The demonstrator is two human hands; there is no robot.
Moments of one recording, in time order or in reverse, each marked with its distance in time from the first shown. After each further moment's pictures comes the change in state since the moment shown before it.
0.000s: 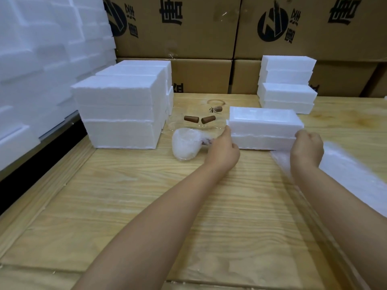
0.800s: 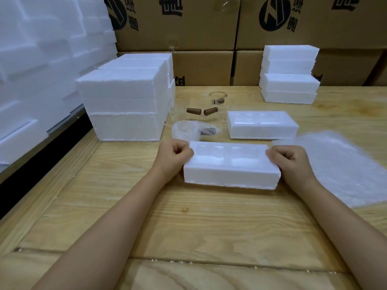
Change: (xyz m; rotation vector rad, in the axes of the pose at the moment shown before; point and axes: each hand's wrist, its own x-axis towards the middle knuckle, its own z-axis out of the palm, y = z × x) left_hand -0.066 -0.071 -0.080 -0.361 0.136 0.184; right_hand -0.056 0.024 -0.031 0.032 -0.694 -0.514
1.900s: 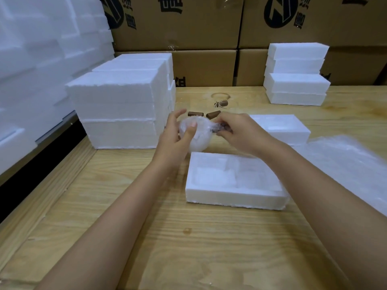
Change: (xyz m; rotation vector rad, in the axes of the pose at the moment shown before) left_hand 0.048 -0.002 -0.002 0.036 0.118 -0.056; right_hand 0.101 -0.036 0.077 -0.590 -0.361 -0.166
